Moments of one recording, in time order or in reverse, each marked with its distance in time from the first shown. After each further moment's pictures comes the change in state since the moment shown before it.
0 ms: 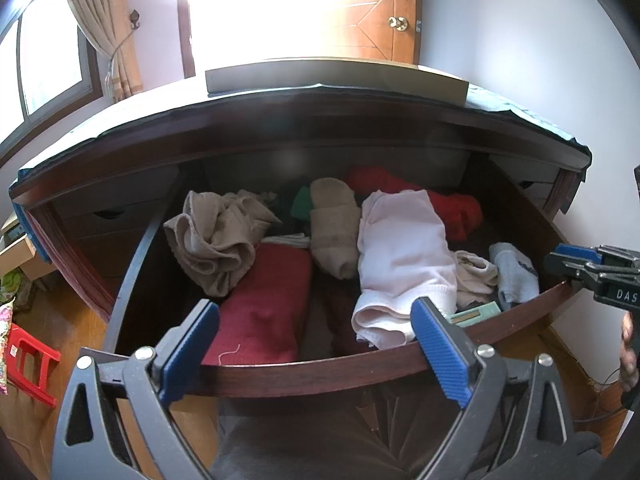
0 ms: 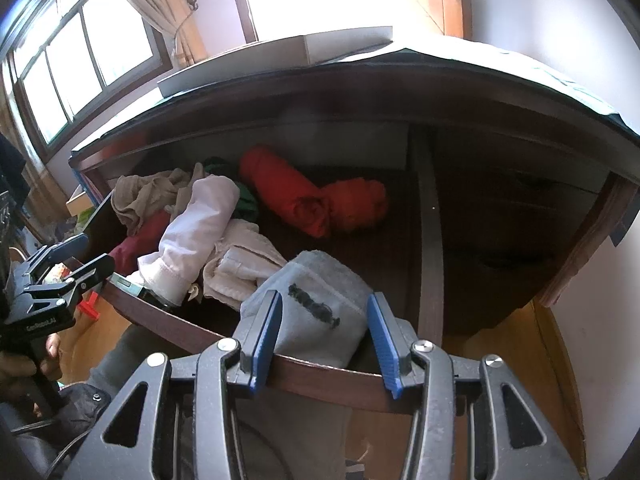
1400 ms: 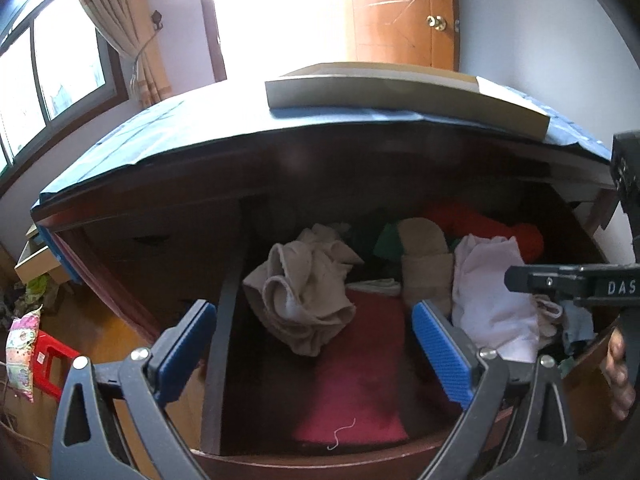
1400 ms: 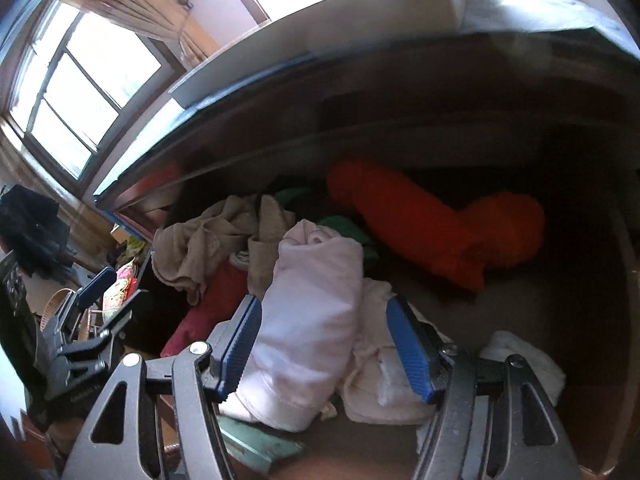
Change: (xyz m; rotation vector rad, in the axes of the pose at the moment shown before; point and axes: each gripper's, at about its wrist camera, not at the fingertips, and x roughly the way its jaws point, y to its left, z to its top) left arm 0.024 0.054 0.045 -0.001 0.030 0.131; right arm 0.083 0.066 0.070 0.174 0.149 0.230
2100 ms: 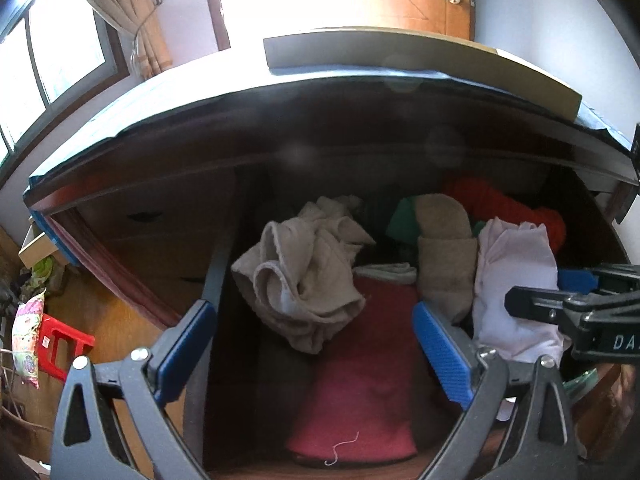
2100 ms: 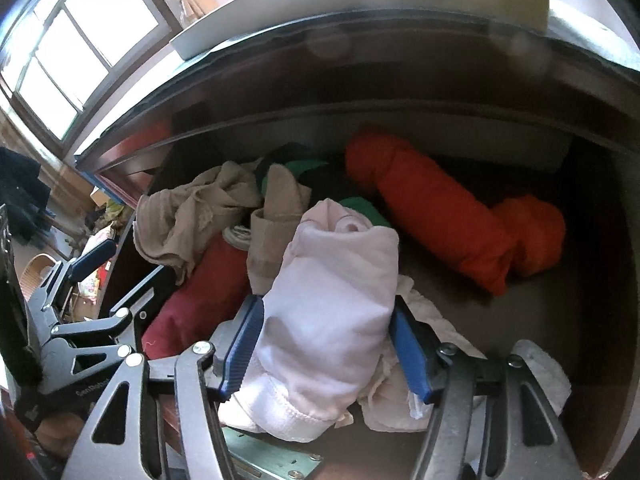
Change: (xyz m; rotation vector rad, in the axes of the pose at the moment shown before) left arm 0.030 -0.002 0.002 -0.018 0.106 0.028; right arm 0.029 0.031 0.005 -0.087 0.101 -0.093
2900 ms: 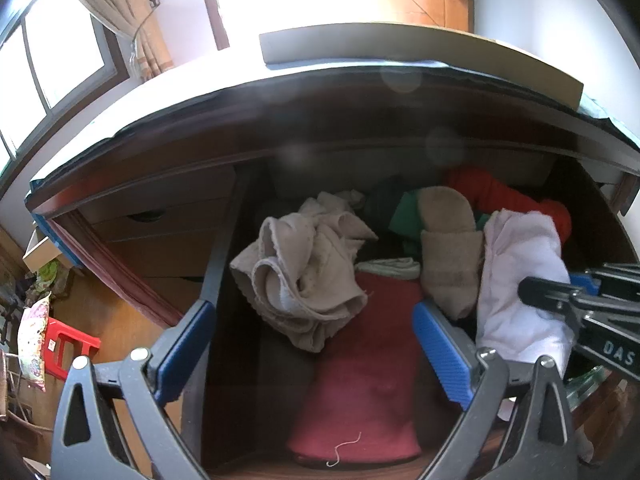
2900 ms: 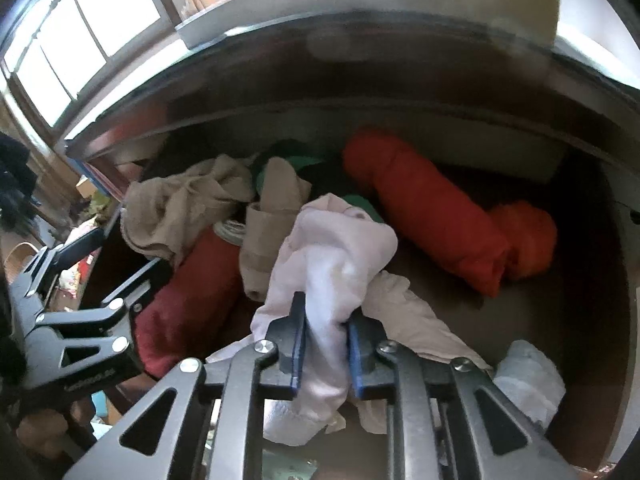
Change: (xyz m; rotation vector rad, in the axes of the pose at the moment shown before) left arm 0.005 -0.003 -0.001 0.022 0.005 0.020; right arm 0.003 0.011 -0.009 -0.066 -0.051 -0.069
